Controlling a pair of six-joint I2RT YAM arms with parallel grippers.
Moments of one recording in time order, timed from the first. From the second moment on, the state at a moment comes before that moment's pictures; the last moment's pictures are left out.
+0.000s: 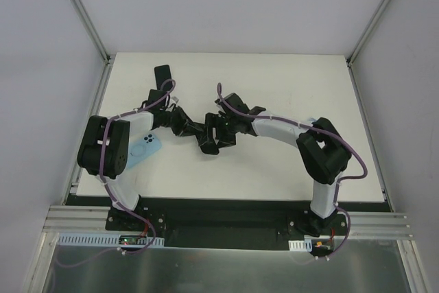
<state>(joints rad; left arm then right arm) -0.19 1.74 0.91 -0.14 0.76 -0.98 0.79 1.91 1.28 -0.30 -0.40 0.74</state>
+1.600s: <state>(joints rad) -0.20 1.63 0.90 -0.24 0.67 -1.04 1.25 2.06 1.67 -0.80 0.72 0.18</state>
